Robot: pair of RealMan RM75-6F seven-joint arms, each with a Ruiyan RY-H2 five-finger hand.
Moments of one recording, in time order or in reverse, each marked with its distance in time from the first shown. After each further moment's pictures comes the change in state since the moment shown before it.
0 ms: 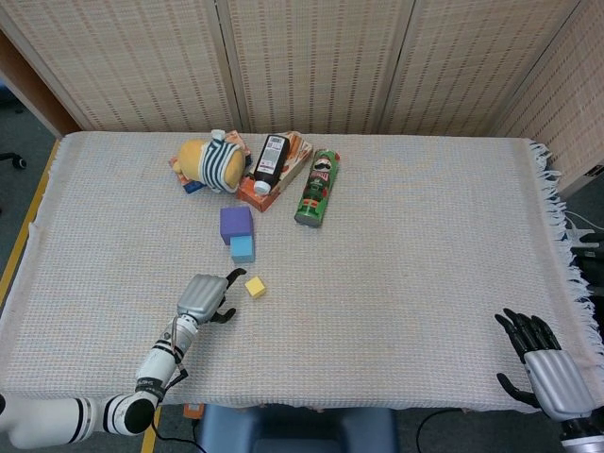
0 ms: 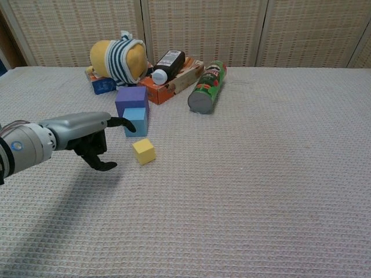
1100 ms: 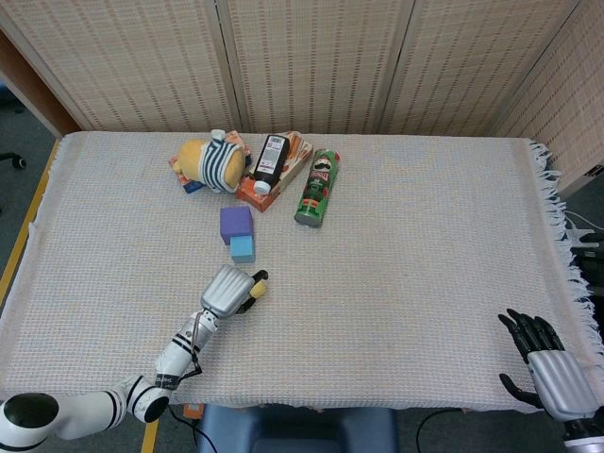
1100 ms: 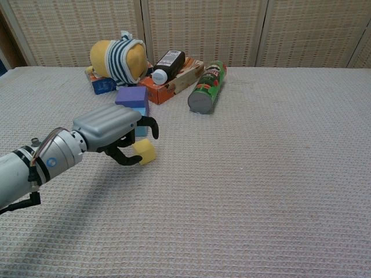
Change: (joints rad) left arm -0.011 -0.225 0.045 0.477 0.488 0.062 -0.194; right arm -0.001 0.011 -0.001 -0.007 0.012 -0.008 0.010
